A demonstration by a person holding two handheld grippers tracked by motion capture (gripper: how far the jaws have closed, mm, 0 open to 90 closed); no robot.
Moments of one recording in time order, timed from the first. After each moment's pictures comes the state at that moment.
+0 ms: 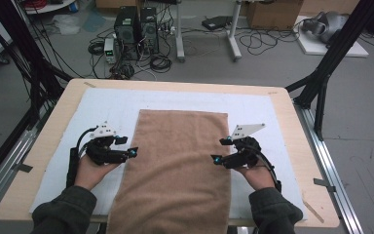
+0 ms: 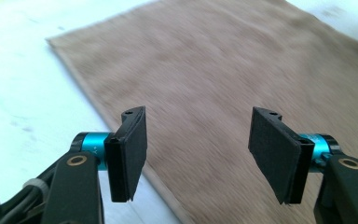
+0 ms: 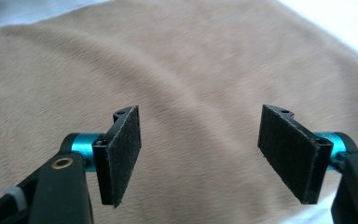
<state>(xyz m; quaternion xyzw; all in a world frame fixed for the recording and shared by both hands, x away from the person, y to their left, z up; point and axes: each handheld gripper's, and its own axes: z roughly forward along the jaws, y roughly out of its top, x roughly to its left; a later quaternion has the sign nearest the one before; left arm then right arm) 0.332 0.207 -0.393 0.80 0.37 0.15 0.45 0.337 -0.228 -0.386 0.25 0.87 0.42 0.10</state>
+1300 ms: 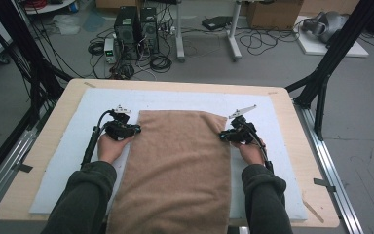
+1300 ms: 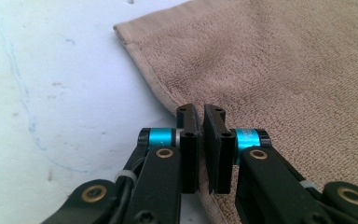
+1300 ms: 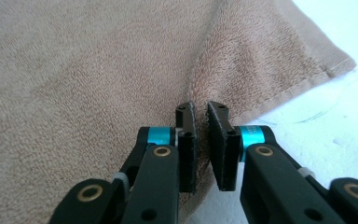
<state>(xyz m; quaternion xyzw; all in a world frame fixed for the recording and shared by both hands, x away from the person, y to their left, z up) 0.426 0.194 -0.437 0.79 0.46 0.16 0.38 0.431 -0.245 -0.432 0.36 0.86 0.35 0.08</state>
